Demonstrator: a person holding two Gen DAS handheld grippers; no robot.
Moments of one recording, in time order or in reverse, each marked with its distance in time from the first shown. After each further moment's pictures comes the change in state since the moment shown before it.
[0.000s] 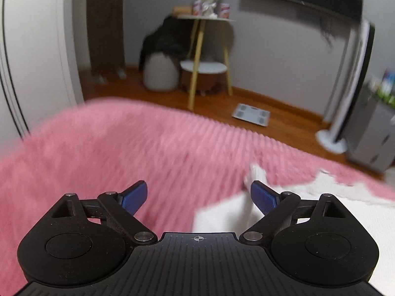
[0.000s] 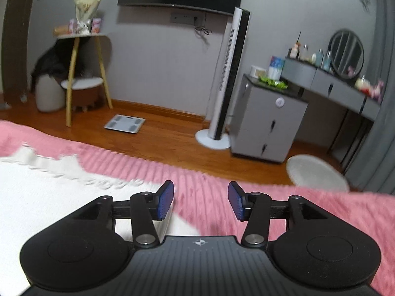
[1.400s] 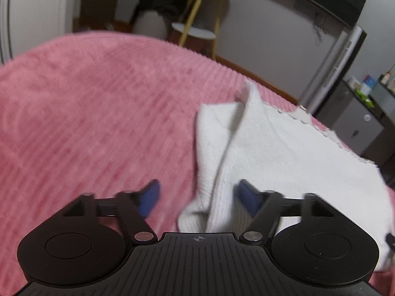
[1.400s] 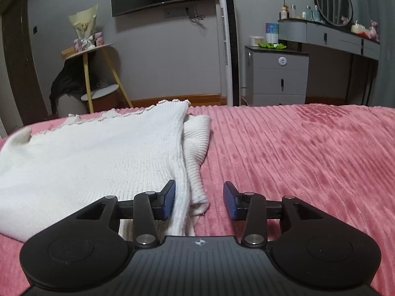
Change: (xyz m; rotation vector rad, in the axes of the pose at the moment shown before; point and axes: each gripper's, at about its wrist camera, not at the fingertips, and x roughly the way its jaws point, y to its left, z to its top) left arm -0.028 0.044 -0.087 -0.120 0.145 -0.162; right arm -0.073 -0.029 -0.114 0.219 0.040 0.135
